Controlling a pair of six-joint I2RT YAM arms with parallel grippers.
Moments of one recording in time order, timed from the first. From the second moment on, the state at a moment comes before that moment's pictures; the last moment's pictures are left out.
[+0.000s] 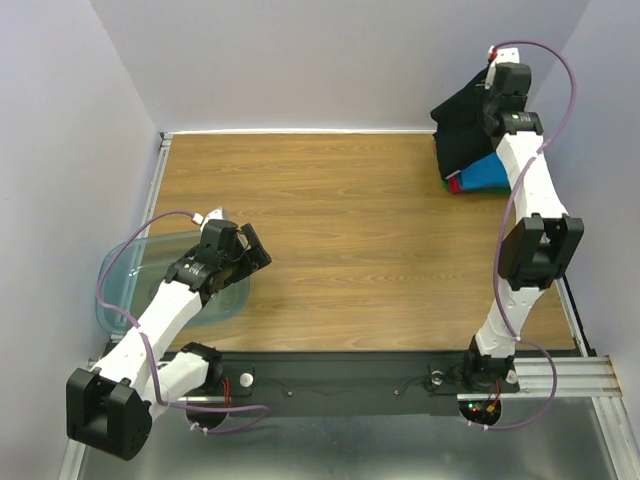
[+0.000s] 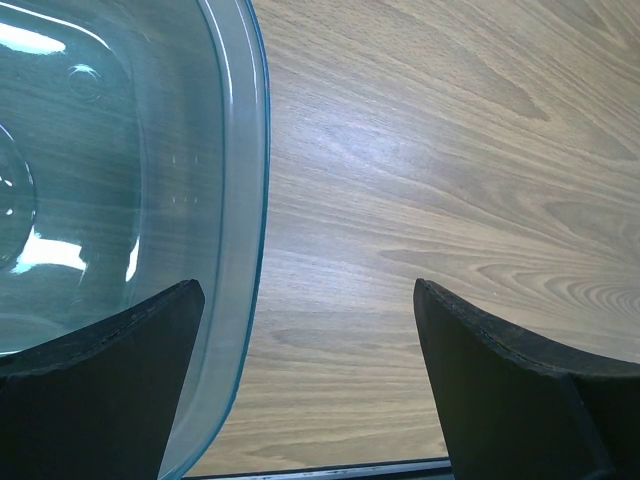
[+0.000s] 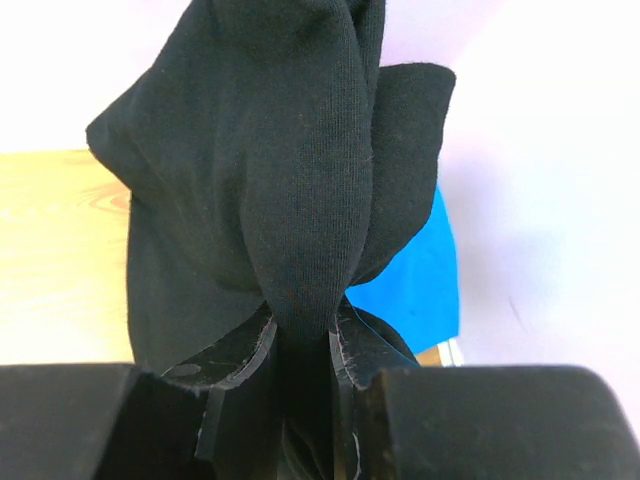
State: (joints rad) left arm -0.35 0.95 0.67 -0.55 -0.08 -0.75; right arm -0.02 1.95 2.02 -0.47 0.31 -0.17
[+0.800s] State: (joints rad) left arm -0.35 0.97 0.67 -0.55 -0.10 -0.74; right arm -0.20 2.13 2.18 -0.55 0.24 -0.13
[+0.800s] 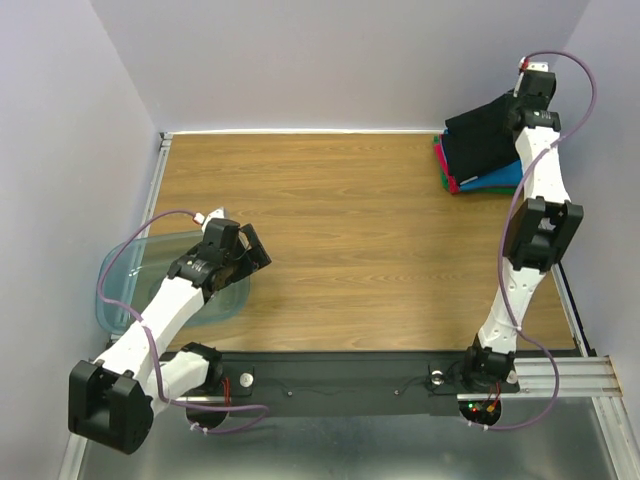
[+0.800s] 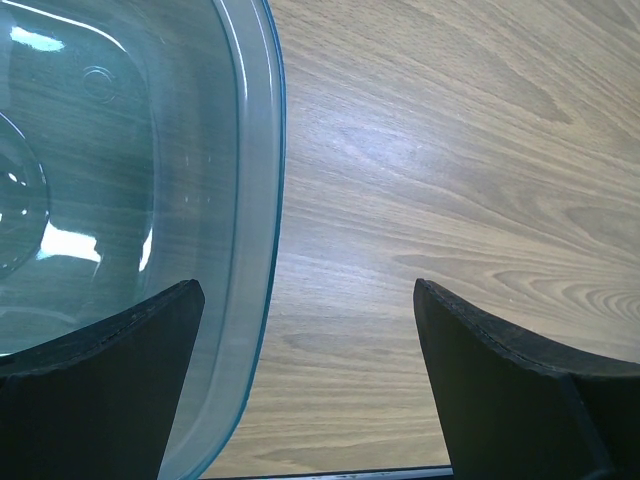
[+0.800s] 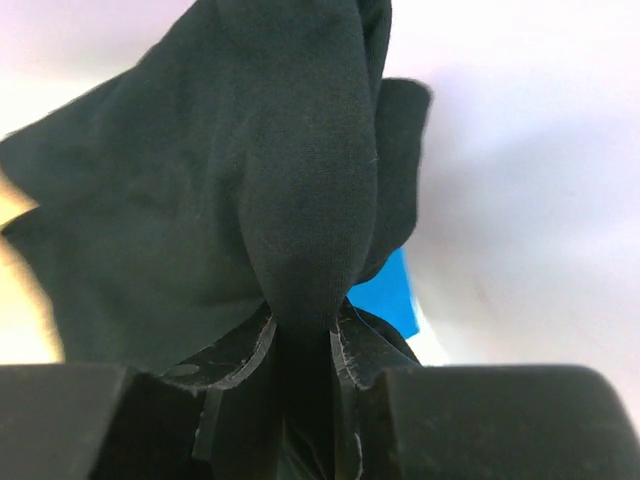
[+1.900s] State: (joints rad) left arm -0.35 0.92 0.80 -0.52 -0.08 -0.72; right arm -0.19 1.17 1.08 -0.43 -0.08 0.42
